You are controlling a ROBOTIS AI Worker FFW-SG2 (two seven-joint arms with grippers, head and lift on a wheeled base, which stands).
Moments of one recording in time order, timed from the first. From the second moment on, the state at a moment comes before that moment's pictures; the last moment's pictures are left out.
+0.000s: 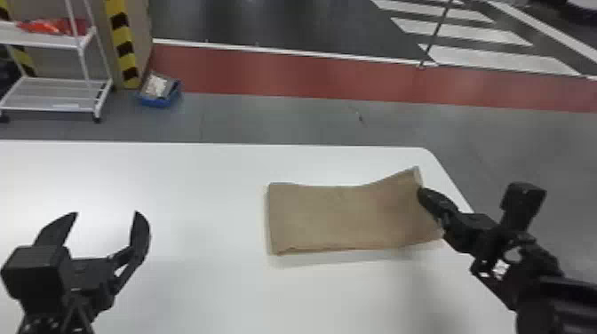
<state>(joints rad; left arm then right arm) 0.37 0.29 -0.23 -1.95 0.15 0.06 0.35 0.18 -0.28 -0.37 -1.78 -0.34 0.43 0.37</state>
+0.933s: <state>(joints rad) 0.37 0.29 -0.23 -1.95 0.13 0.07 0.35 0.11 -0.32 -0.40 -1.60 -0.27 0.36 0.40</state>
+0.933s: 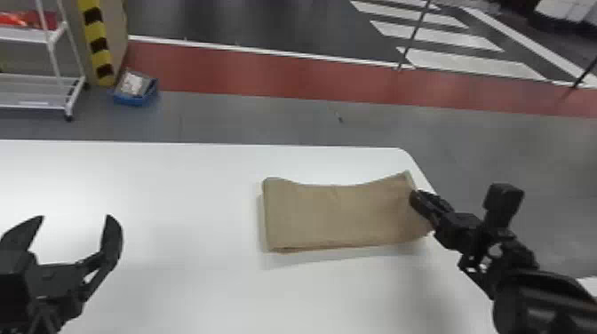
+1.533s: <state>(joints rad) 0.33 0.28 -0.27 -1.93 0.15 0.06 0.34 0.28 -0.26 -0.53 -1.78 -0.31 0.22 0.39</state>
